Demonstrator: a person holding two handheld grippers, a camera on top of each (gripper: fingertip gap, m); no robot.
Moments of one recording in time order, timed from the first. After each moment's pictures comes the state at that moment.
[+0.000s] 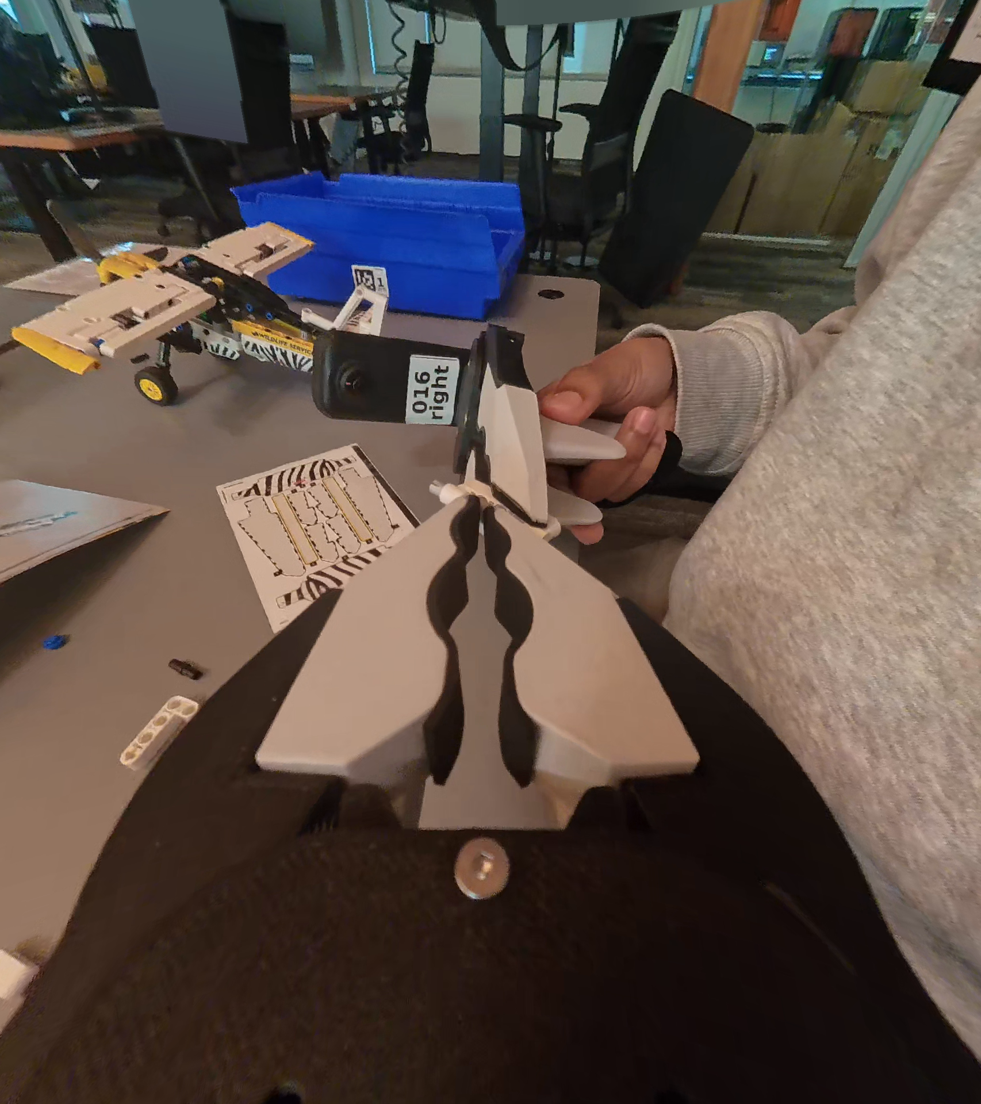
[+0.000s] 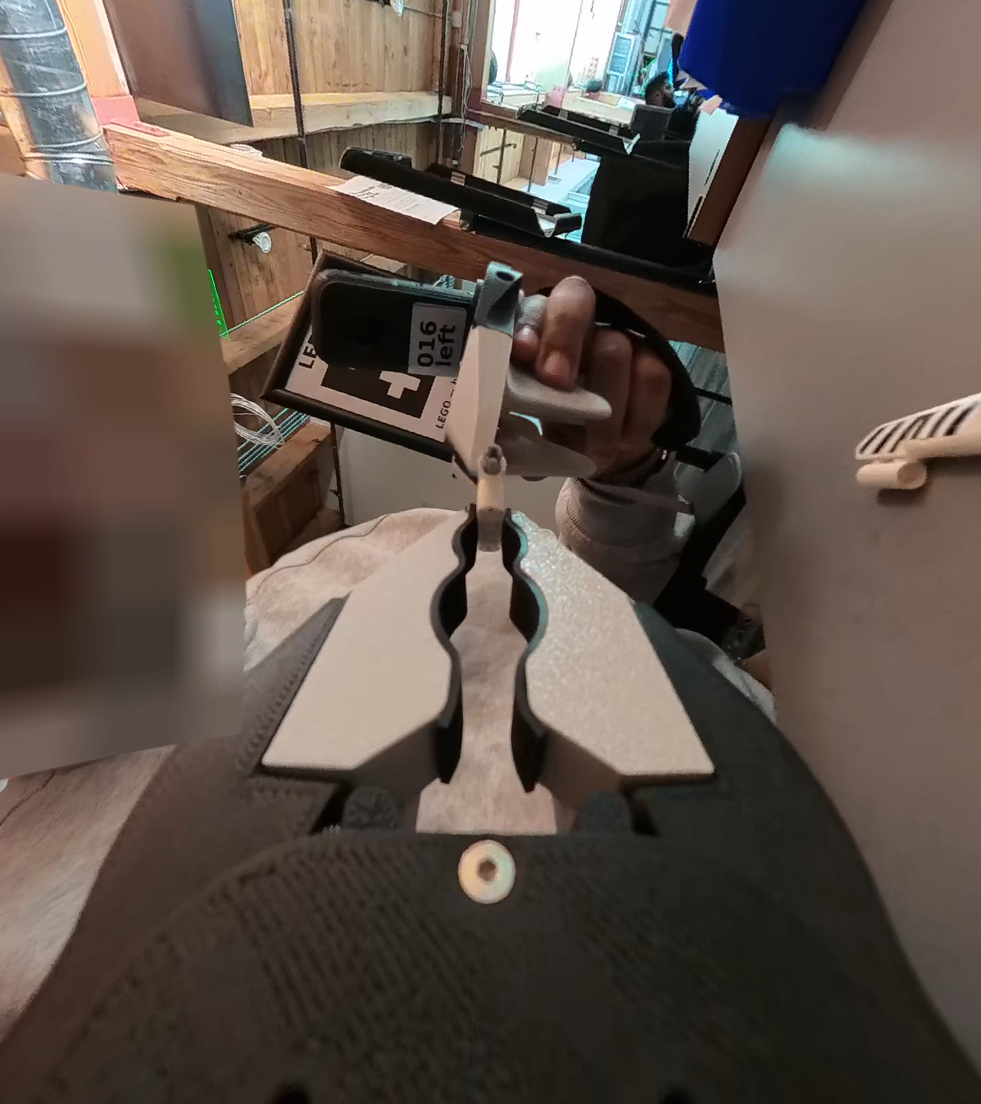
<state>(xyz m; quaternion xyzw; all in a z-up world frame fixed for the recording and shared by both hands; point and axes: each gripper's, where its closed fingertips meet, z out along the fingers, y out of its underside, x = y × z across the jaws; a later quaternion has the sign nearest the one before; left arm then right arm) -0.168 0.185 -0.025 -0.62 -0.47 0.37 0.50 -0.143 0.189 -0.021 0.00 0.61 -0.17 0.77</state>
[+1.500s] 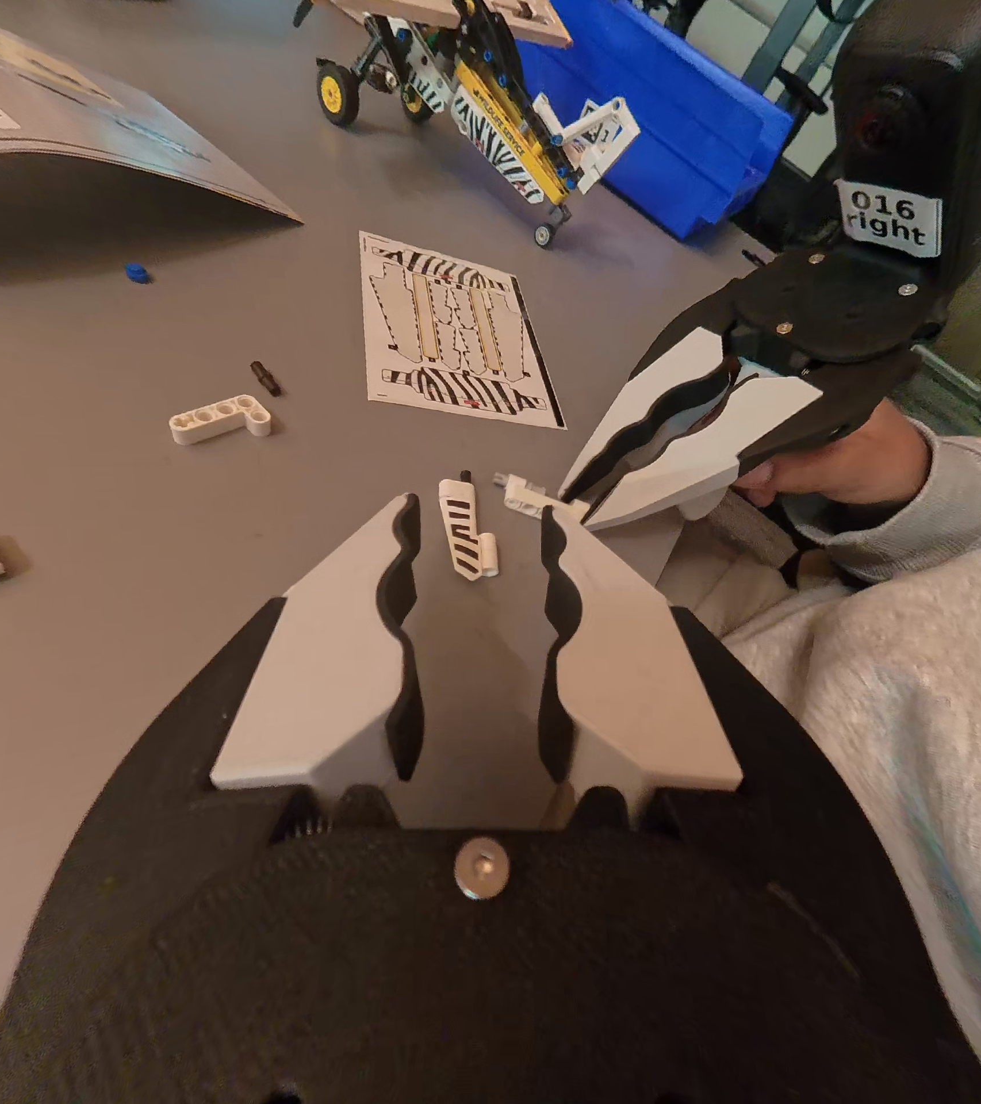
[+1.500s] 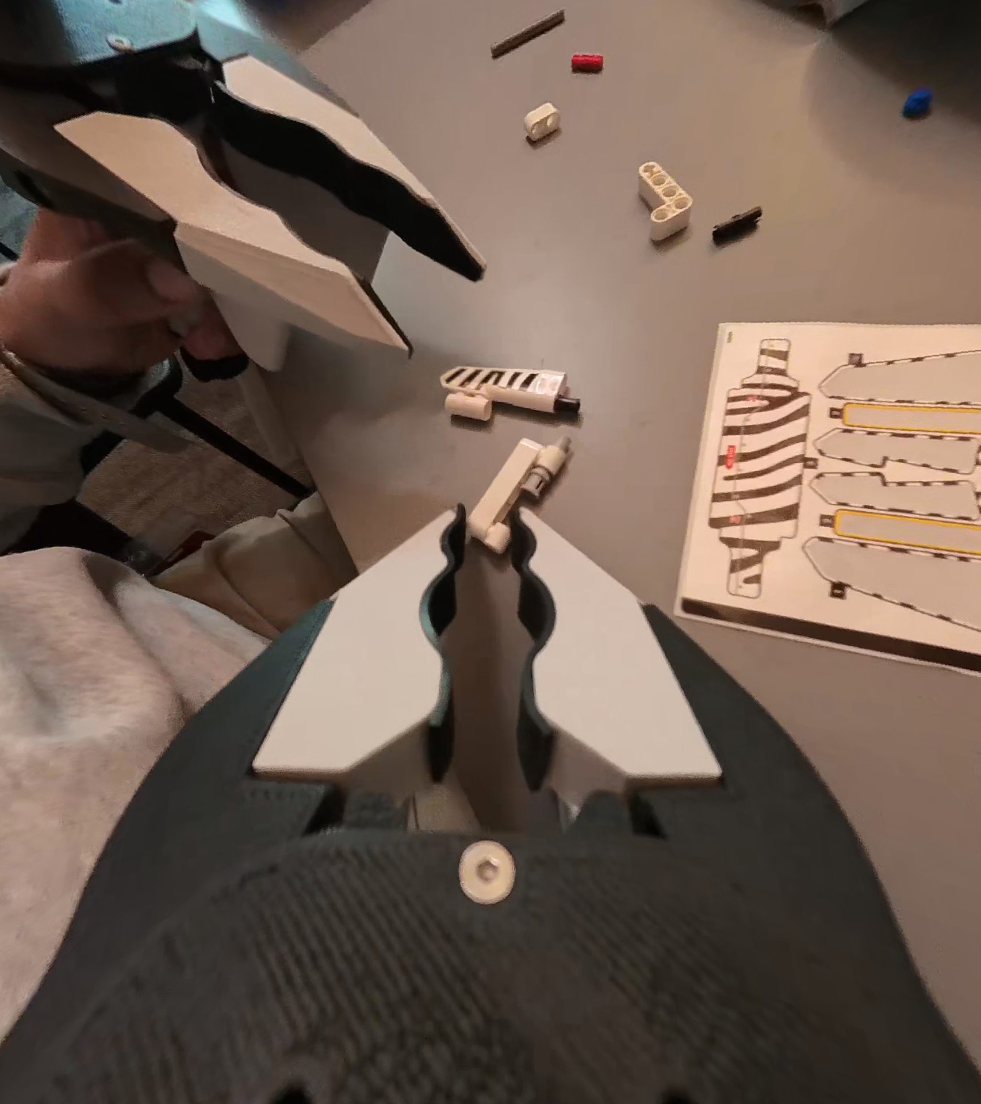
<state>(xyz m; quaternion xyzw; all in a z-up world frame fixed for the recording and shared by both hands) -0.150 0.136 -0.097 -0.48 -0.68 0.30 0.47 -0.176 0.173 -0.127 -0.19 0.87 -0.38 0.24</state>
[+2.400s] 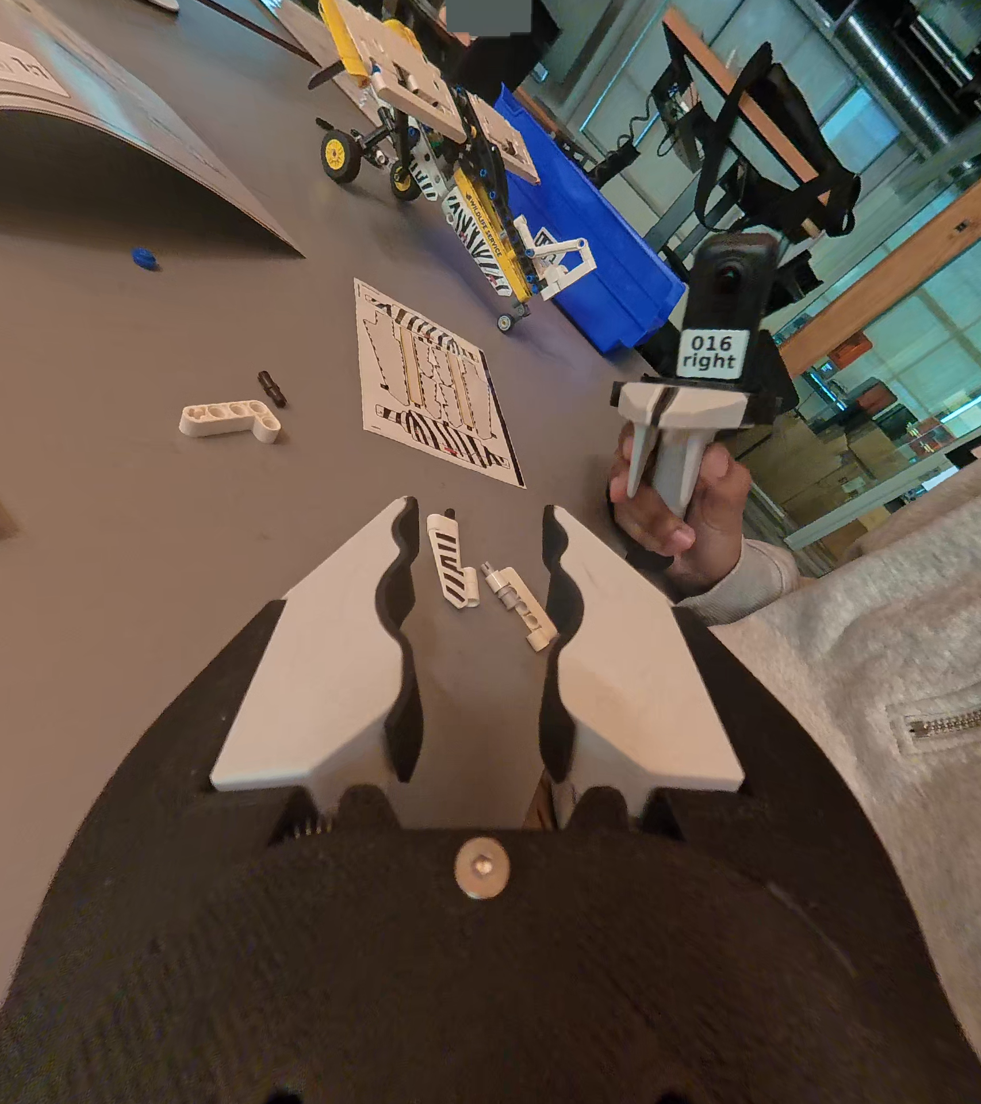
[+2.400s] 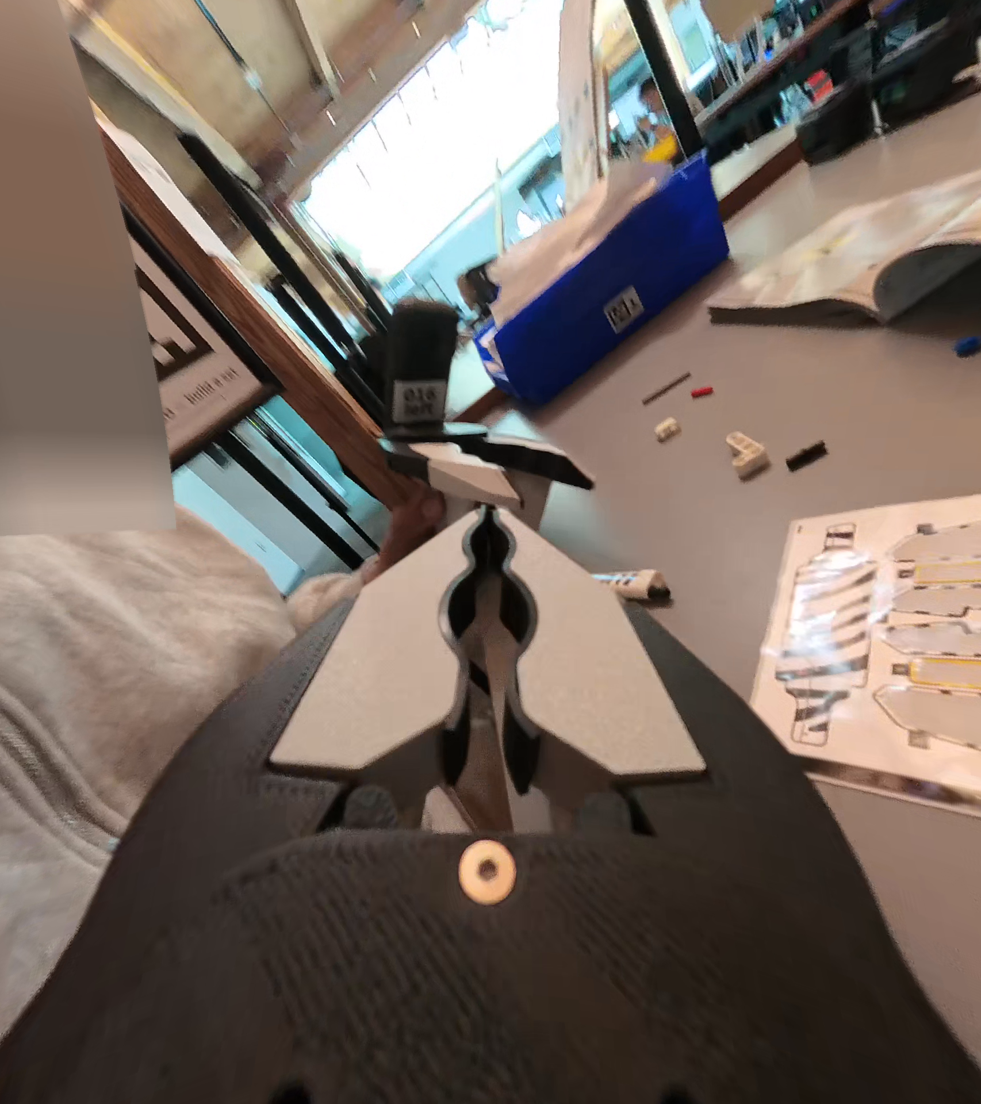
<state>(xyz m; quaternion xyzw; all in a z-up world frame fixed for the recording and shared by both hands) -0.145 0.122 -0.080 -0.38 -0.68 0.25 0.58 -0.186 0.166 -0.040 -0.09 0.68 -0.51 0.52</state>
